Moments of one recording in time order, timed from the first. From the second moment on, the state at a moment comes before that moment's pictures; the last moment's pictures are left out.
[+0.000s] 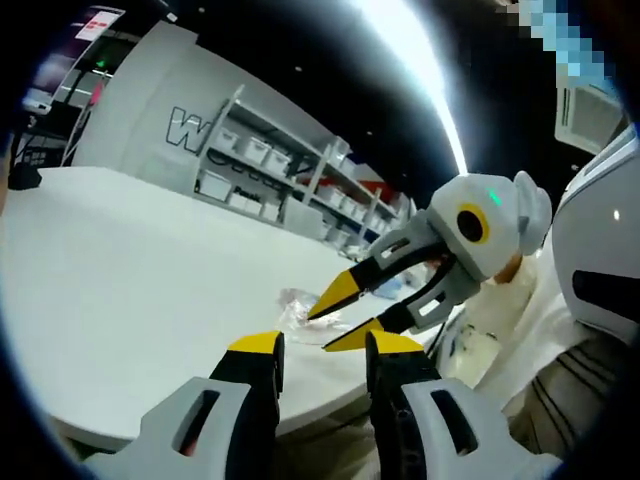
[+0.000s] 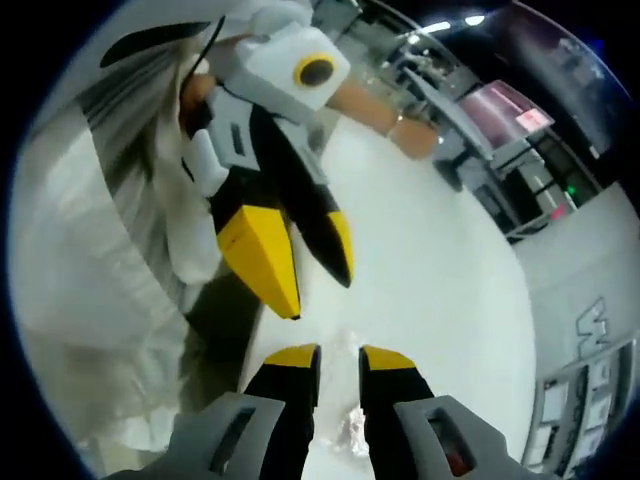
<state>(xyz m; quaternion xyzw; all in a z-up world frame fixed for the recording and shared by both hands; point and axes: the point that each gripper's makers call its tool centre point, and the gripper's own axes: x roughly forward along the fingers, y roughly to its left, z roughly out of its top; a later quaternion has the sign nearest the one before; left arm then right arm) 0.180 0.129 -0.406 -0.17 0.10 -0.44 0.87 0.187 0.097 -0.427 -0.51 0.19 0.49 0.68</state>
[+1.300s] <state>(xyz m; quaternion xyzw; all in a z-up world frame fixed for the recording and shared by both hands) 0.180 0.123 -0.412 -0.18 0.12 -0.44 0.87 0.183 0.098 -0.424 -0.44 0.21 0.46 0.74</state>
